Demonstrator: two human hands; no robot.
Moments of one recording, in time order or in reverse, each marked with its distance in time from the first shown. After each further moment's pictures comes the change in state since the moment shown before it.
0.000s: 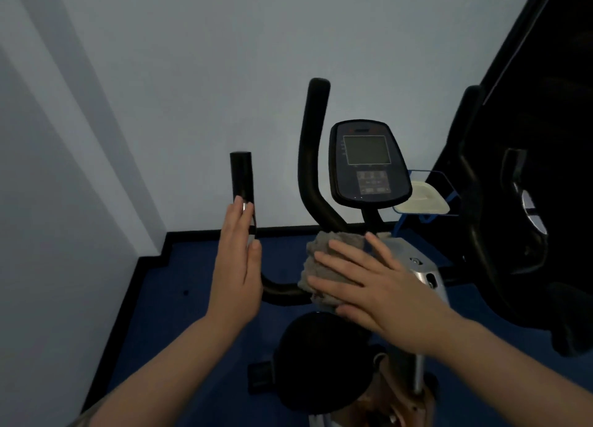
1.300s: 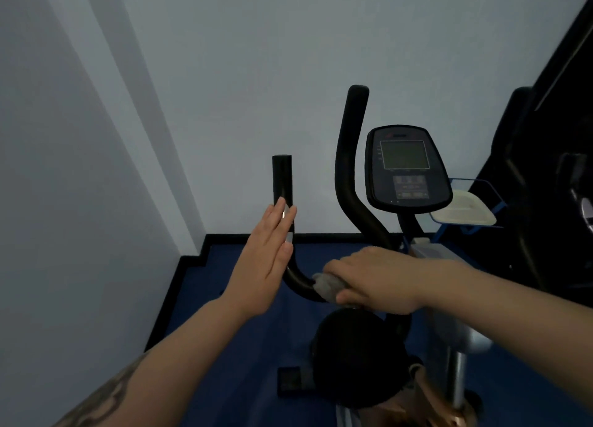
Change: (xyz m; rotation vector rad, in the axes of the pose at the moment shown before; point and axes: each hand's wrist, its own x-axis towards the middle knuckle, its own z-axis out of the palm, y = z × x) left_hand 0.004 -0.016 -0.035 0.233 -0.272 0.104; right_hand 0.076 -0.002 -0.011 0.168 -0.500 -0.107
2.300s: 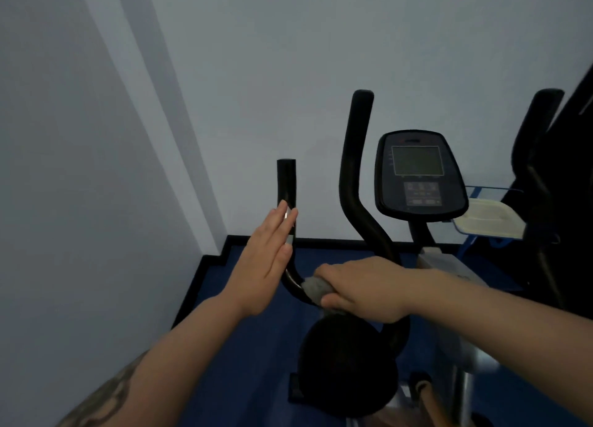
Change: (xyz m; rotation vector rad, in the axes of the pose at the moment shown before) left_hand 0.000 0.009 -0.003 0.049 -0.012 -0.047; right_hand 0.010 0.003 0.008 0.110 0.049 -0.069
